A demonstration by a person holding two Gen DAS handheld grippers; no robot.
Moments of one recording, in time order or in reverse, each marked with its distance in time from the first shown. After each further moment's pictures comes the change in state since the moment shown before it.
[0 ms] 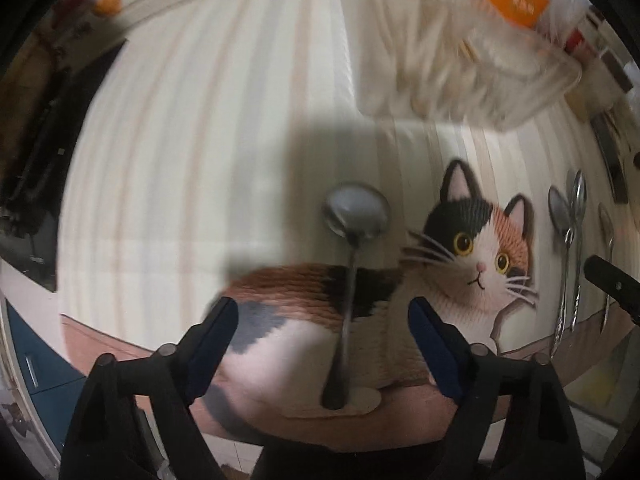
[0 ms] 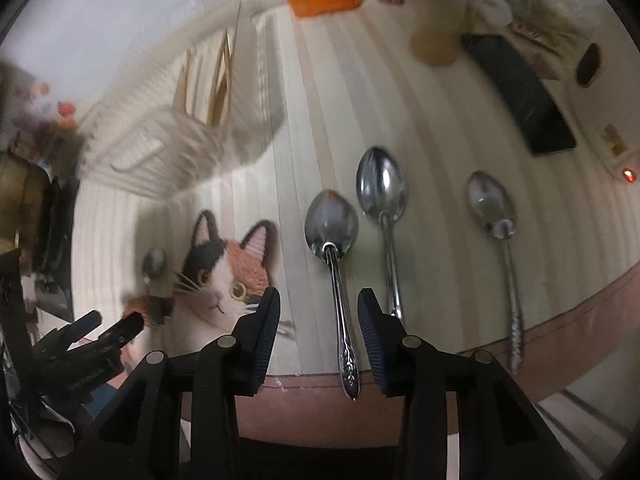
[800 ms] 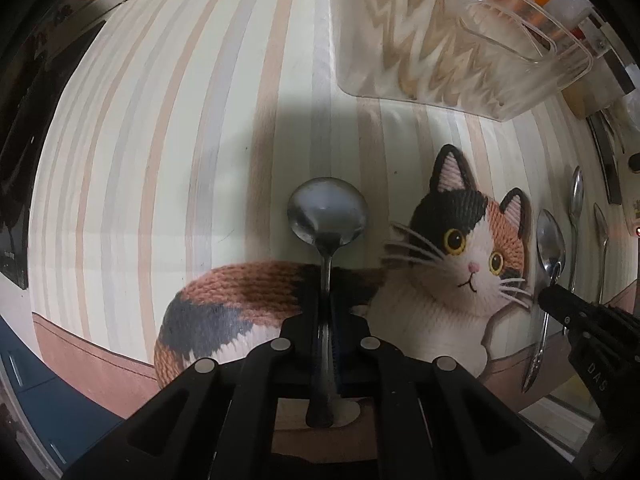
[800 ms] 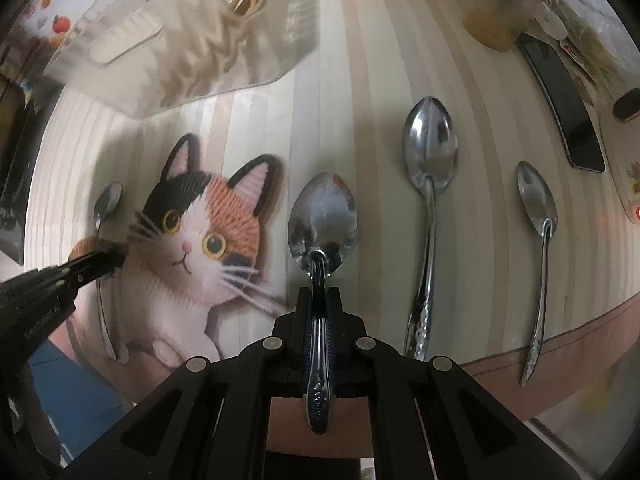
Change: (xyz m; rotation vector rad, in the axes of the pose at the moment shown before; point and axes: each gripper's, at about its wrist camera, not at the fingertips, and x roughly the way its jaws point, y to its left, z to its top) left arm 0.008 0.003 -0.001 -0.020 0.037 -0.077; right arm 0.046 0.042 -0.025 -0.185 0.087 -0.131
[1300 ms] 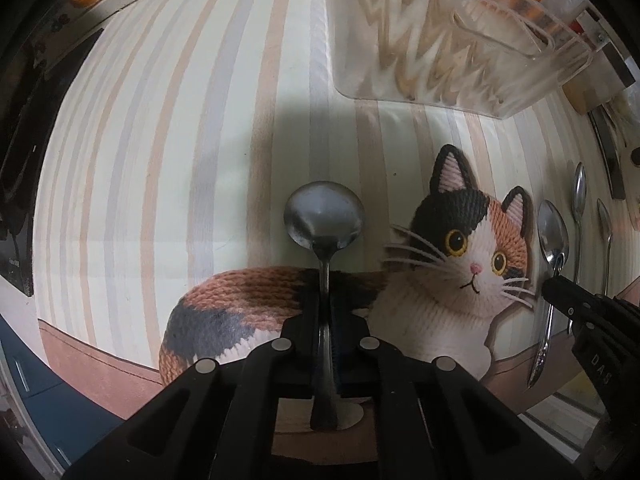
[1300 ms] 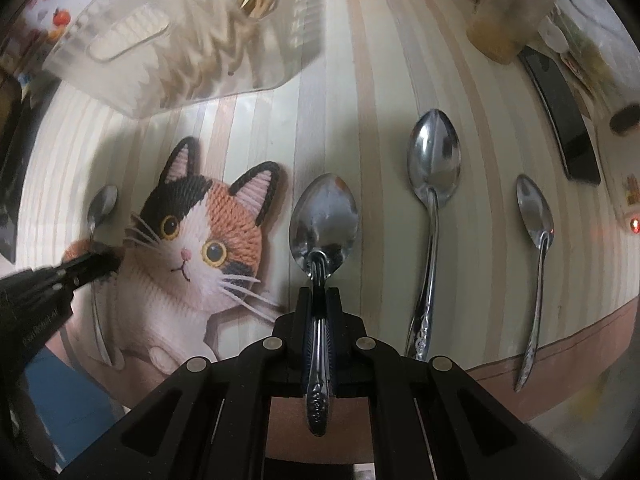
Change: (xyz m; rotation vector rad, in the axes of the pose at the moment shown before) left arm 0.003 -0.011 0.006 0.022 -0.013 0.025; right arm -0.004 0.001 0.001 0.020 -0.015 -0.005
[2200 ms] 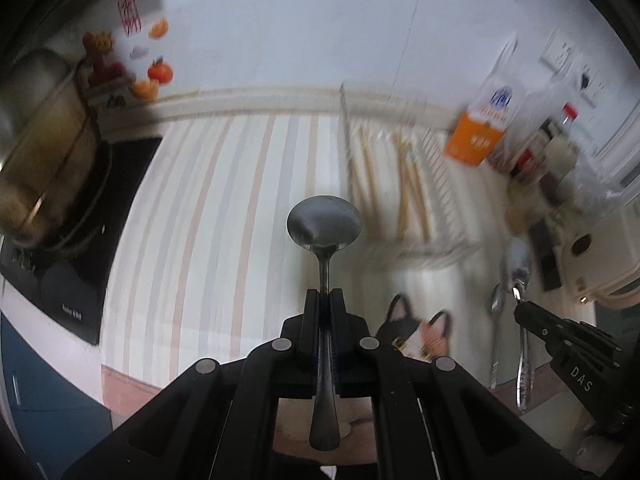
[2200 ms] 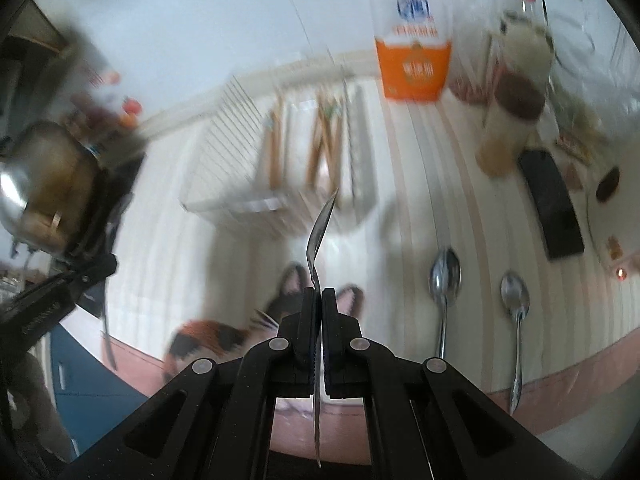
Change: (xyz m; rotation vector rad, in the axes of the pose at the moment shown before) left arm -0.169 0.029 0.025 -0.044 -0.361 -0.054; right arm -0.145 0.004 0.039 0.003 -0.306 0.217
